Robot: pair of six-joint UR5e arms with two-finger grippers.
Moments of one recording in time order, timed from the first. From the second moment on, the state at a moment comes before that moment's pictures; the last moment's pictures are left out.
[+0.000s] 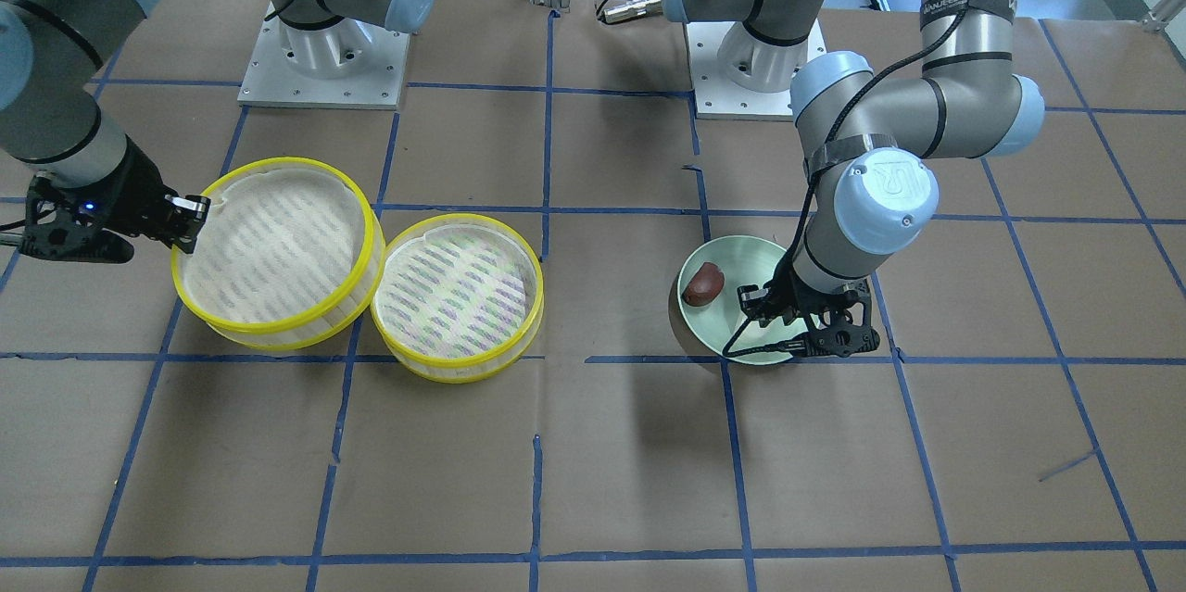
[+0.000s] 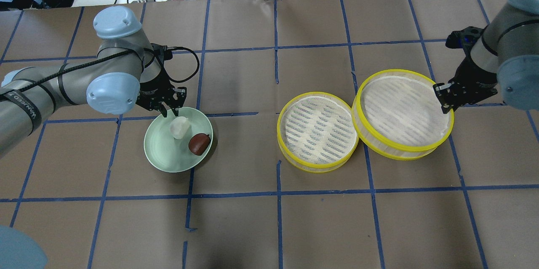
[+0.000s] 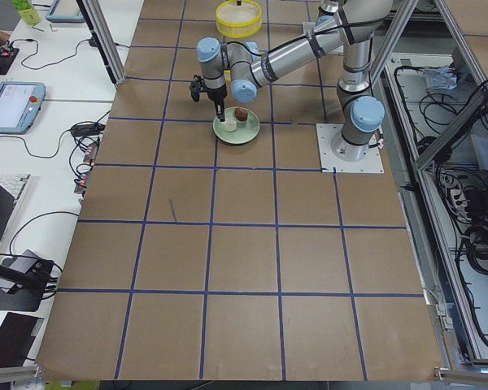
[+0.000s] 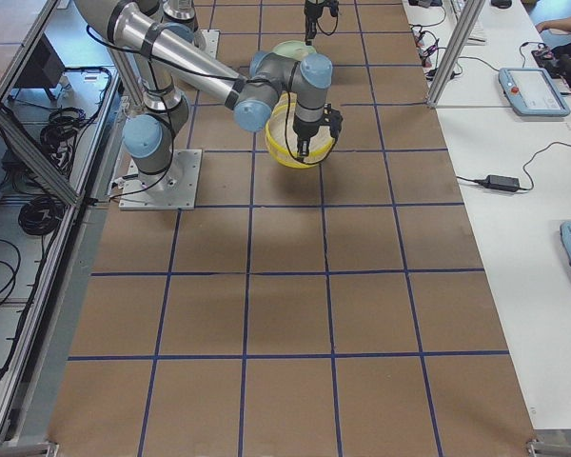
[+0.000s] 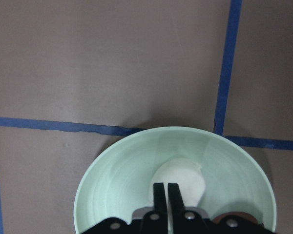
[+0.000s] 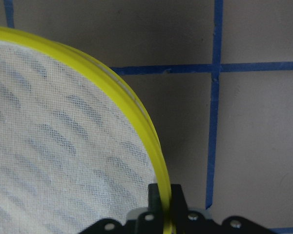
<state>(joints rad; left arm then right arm) -1.50 -1.87 -1.88 -1.09 1.59 -0.02 1.21 -1.52 1.94 -1.93 -1.61 -0.34</state>
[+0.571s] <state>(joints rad) -1.50 -1.89 -1.92 -1.08 1.56 -0.02 1.17 -1.52 1.94 -1.93 -1.61 -0.38</state>
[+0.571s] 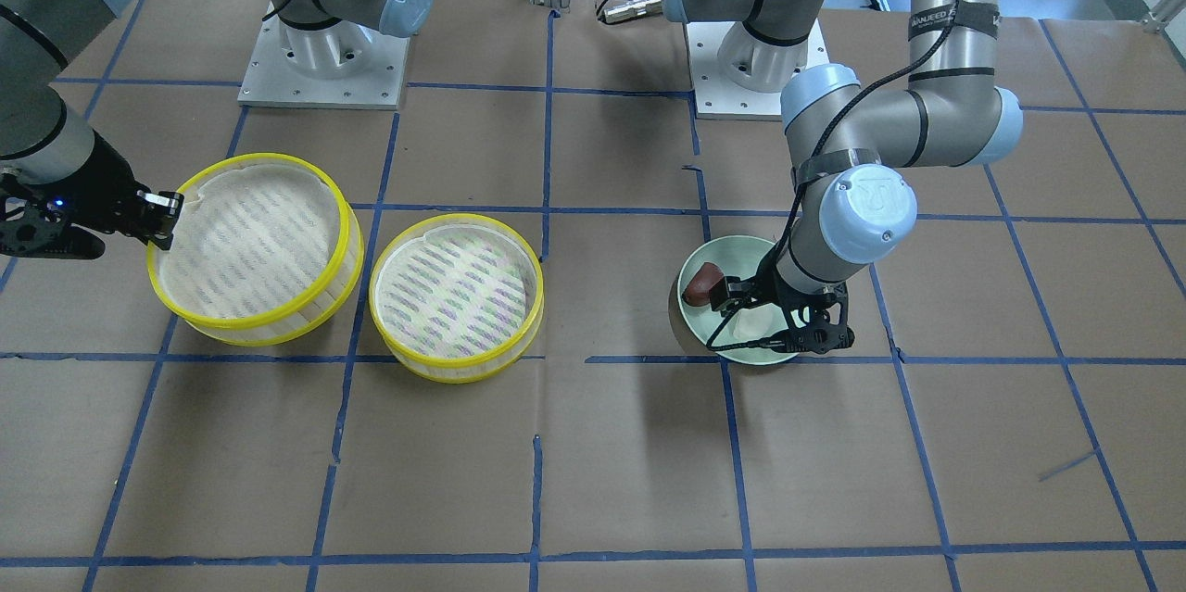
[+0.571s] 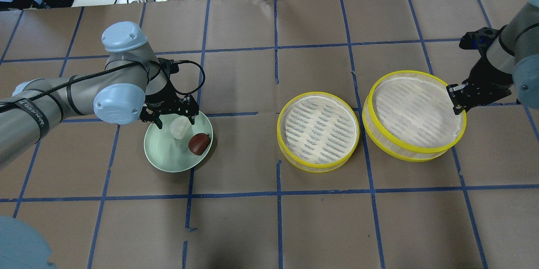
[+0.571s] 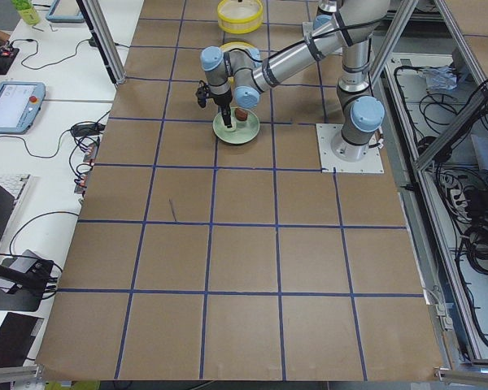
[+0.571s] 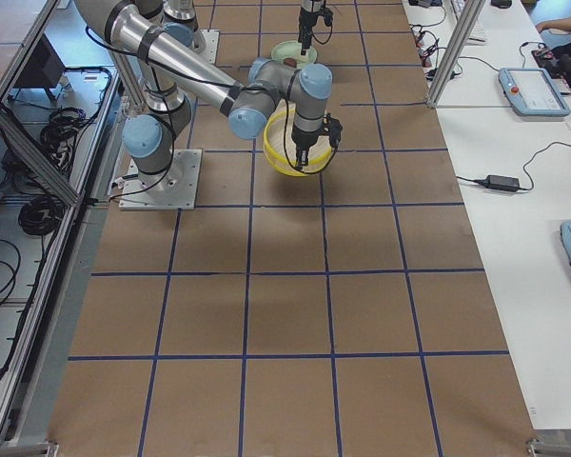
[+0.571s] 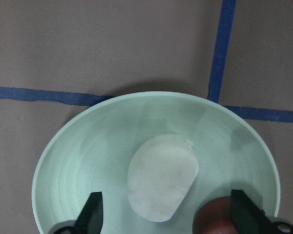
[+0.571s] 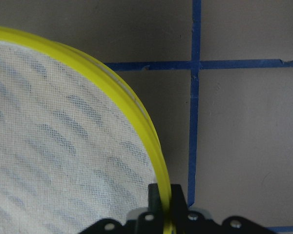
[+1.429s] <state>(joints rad) -1.51 -1.87 -1.90 -1.05 1.57 -0.04 1.18 -1.52 1.95 -1.93 -1.61 -0.38</state>
